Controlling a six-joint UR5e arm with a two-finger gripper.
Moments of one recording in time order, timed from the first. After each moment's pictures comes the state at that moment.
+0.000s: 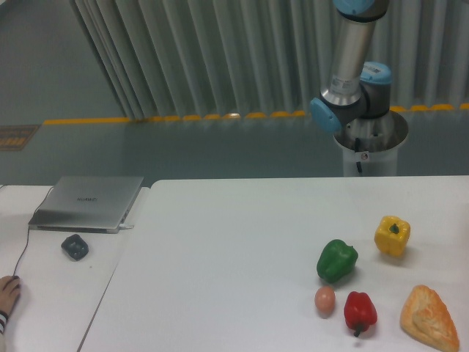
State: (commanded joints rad) arm 2.88 -1.86 -1.46 -1.31 1.51 2.40
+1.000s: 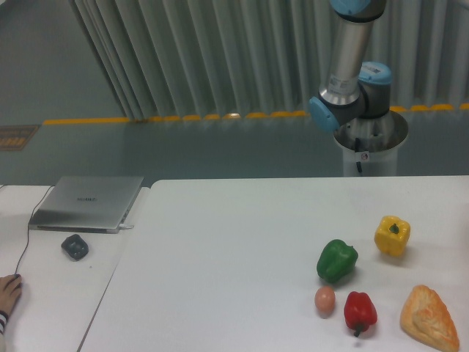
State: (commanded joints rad) arm 2.85 -1.86 -1.52 -1.22 1.51 2.17
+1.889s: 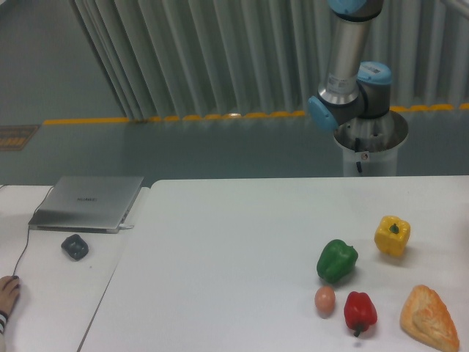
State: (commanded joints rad) arm 2.74 -1.86 -1.52 -1.21 1.46 1.67
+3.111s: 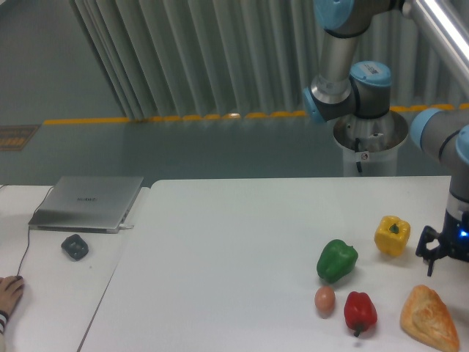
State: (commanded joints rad) arm 2.52 -2.04 -1.50 -1.00 1.44 0.63
